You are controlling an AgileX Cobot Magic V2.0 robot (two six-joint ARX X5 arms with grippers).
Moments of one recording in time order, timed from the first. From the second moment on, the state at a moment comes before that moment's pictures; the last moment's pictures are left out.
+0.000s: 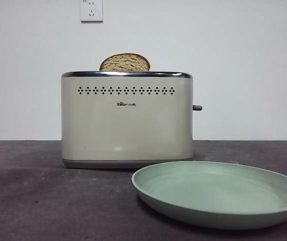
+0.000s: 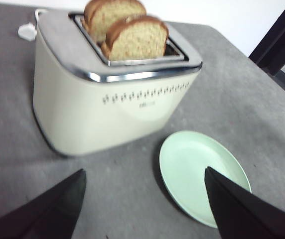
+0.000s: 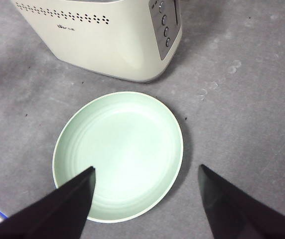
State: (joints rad) left arm -0.06 0.60 0.76 -0.59 0.63 -0.08; right arm 0.14 0.64 0.84 -0.90 -0.41 -0.02
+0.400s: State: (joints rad) left arm -0.17 0.93 1.00 -0.47 0.63 0.03; right arm 0.14 0.65 0.84 -0.90 -0.41 -0.02
